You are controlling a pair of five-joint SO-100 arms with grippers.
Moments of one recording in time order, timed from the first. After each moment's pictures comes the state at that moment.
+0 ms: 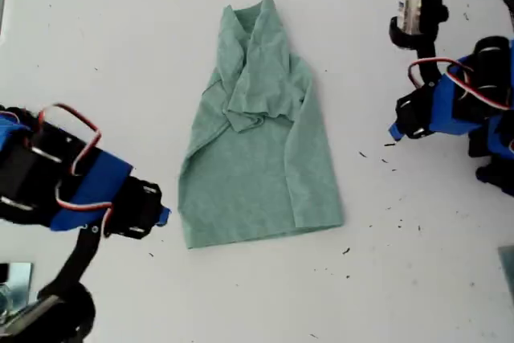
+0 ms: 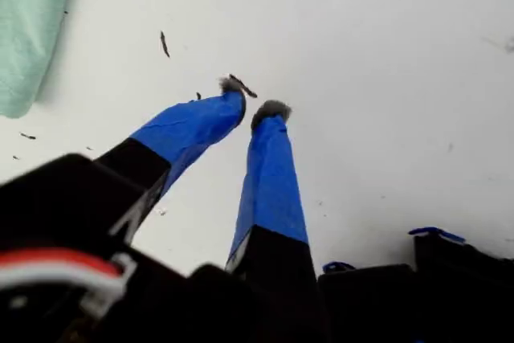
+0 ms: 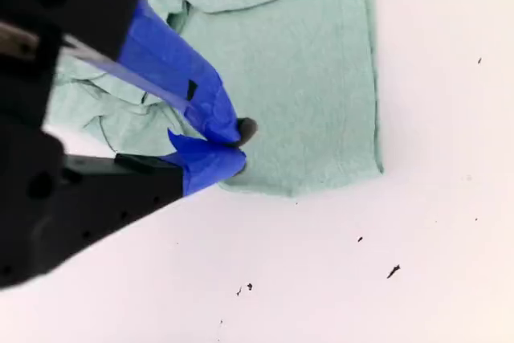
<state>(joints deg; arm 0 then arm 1) 15.3 93.4 74.6 90.9 -11.1 15.9 141.9 138.2 78.9 -28.8</state>
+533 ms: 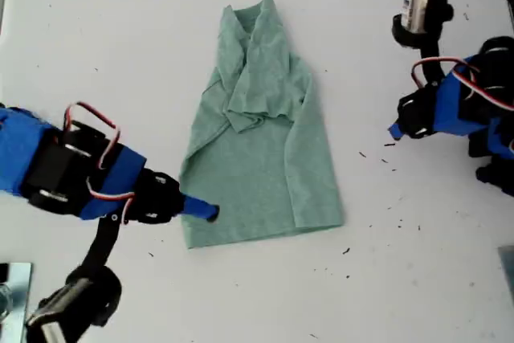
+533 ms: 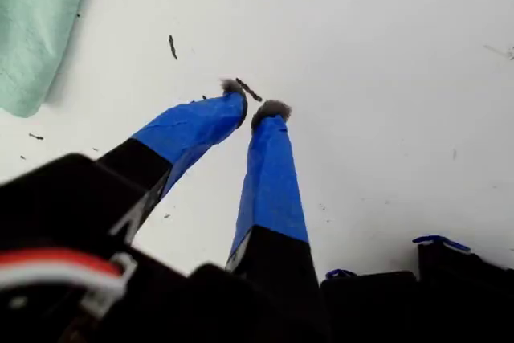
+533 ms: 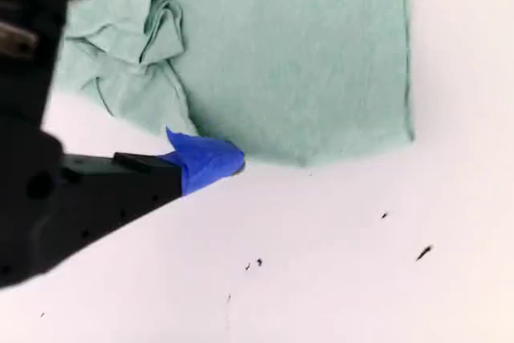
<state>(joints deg) 12.3 92.5 85.3 87.5 -12.4 15.5 145.3 139.8 78.0 -28.6</state>
